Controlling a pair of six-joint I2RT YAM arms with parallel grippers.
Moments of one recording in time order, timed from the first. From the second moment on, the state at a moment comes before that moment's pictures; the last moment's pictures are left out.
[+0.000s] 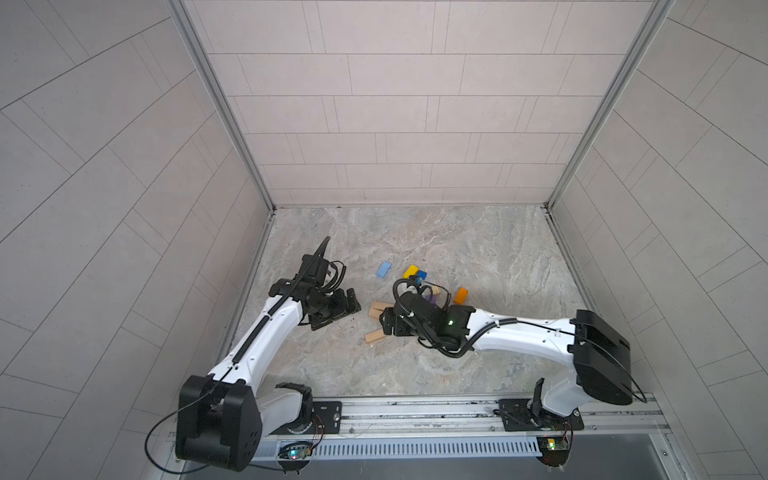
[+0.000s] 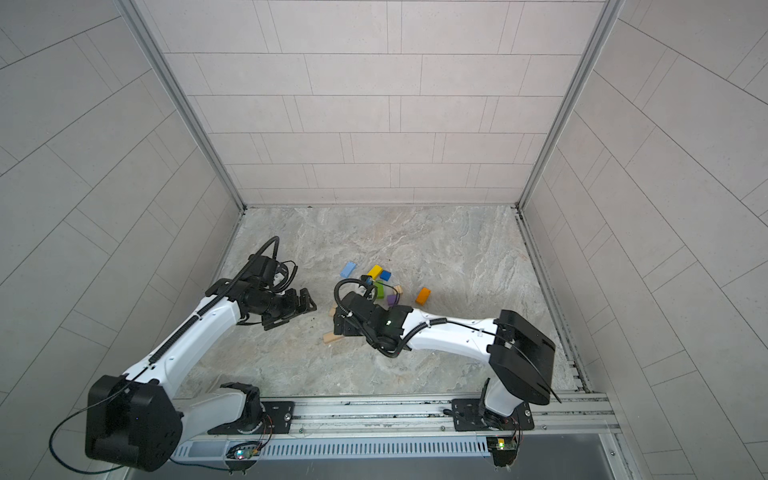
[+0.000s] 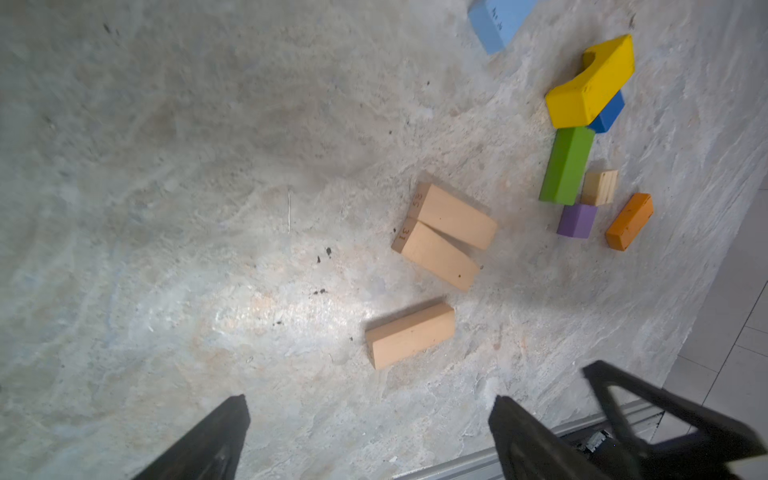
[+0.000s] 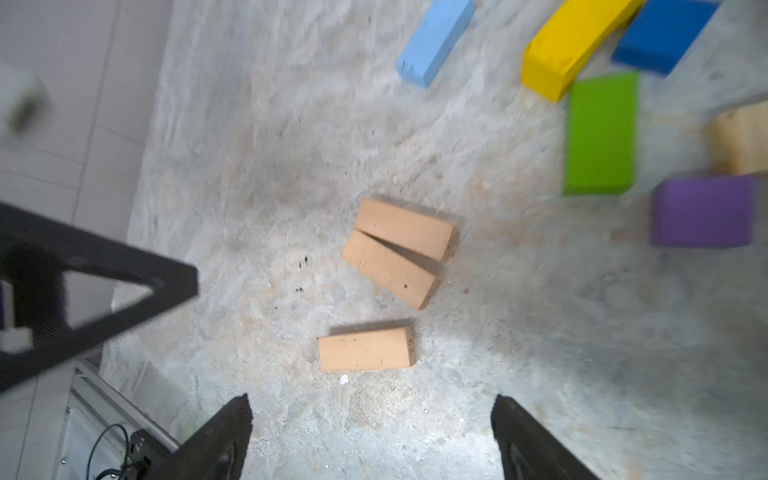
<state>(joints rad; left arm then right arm) -0.20 1.16 0.81 -0.89 0.34 -0.54 1.06 1.52 1.02 -0.31 0.25 0.97</state>
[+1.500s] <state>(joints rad) -0.73 1.51 0.83 -0.67 -0.02 -1.10 0.78 1.06 0.76 -0.41 -0.02 0.54</state>
